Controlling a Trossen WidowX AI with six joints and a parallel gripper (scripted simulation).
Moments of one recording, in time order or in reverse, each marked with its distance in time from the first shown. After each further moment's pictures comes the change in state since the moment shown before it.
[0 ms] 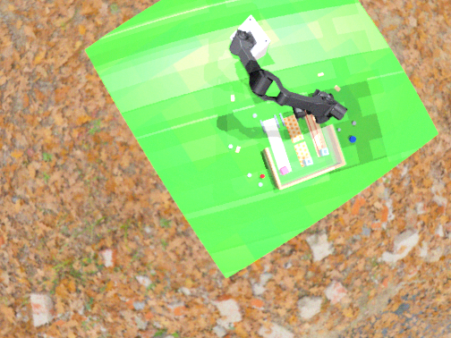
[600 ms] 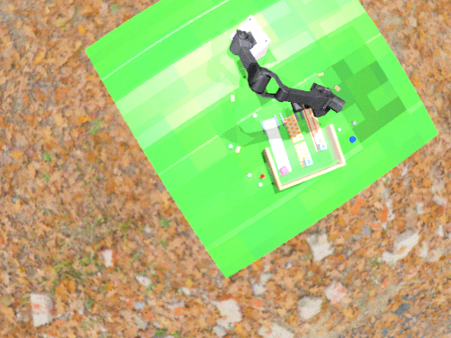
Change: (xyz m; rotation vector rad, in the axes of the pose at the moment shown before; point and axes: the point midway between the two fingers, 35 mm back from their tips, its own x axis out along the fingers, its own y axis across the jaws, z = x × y) arm 0.000 0.000 -0.027 0.001 -0.002 0.002
